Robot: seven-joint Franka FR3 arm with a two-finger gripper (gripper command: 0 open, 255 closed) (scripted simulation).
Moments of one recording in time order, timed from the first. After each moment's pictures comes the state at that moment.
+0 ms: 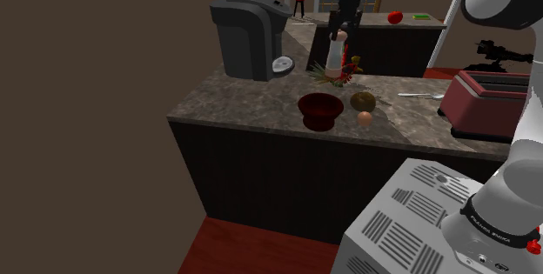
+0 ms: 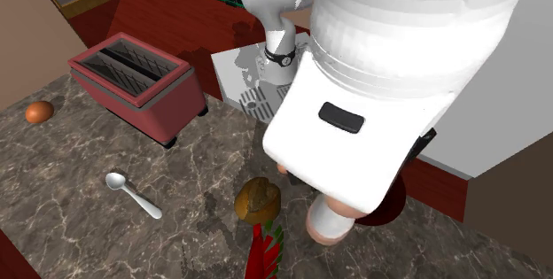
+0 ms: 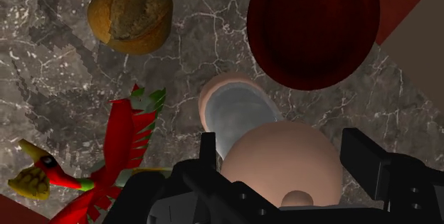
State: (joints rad) arm -0.16 0.36 -0.22 -1.26 0.19 1.58 -0.15
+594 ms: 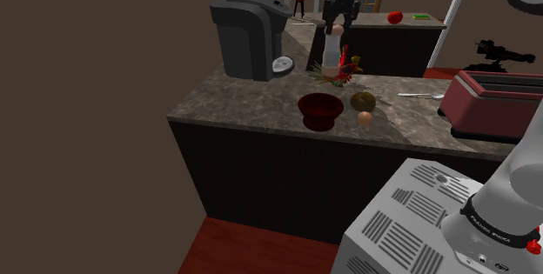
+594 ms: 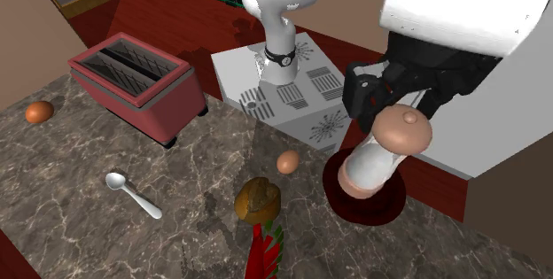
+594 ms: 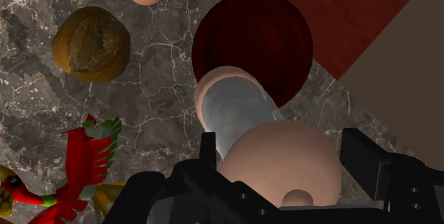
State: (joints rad) arm -0.07 0.19 -0.18 -1.39 0.15 1.56 -0.02
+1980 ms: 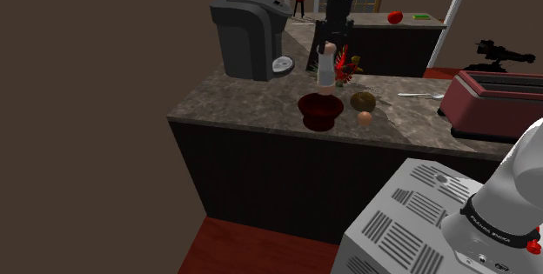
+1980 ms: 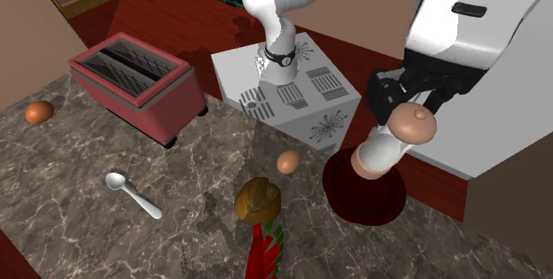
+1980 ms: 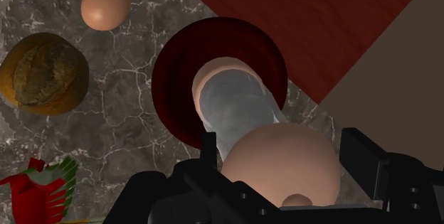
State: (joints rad) arm 0.01 0.05 -0.13 -1.69 0.13 1.73 0.08
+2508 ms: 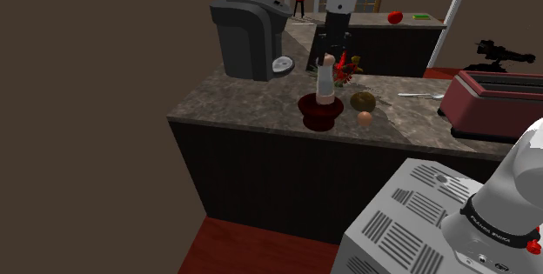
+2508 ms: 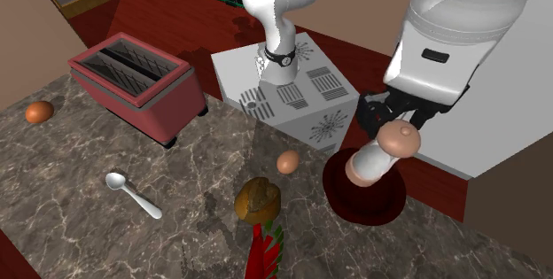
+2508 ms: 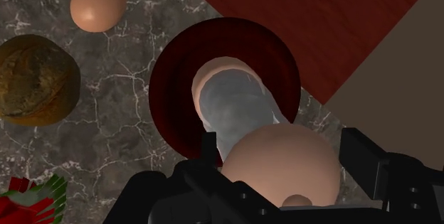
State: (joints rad) arm 0.01 0.05 -0.13 -1.80 0.13 1.84 0.07
